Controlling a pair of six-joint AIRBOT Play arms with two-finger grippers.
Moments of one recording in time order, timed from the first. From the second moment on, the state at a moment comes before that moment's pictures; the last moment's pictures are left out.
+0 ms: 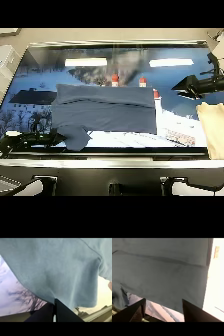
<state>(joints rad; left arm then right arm) 0.39 -1.22 0.45 0.64 -1.11 -1.10 -0.39 -1.47 1.54 -0.82 1.55 1.30</state>
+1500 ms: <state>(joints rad) 0.39 -1.23 0.45 0.63 -1.10 -1.11 -0.44 -1.49 0.78 -0.78 1.28 1.11</state>
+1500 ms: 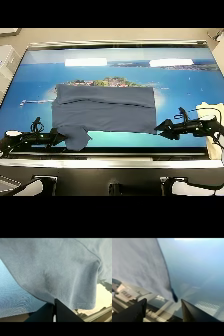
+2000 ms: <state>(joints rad) 0.39 -1.23 0.45 0.63 -1.10 -1.11 -0.43 -1.49 0.74 -0.70 1.17 1.06</state>
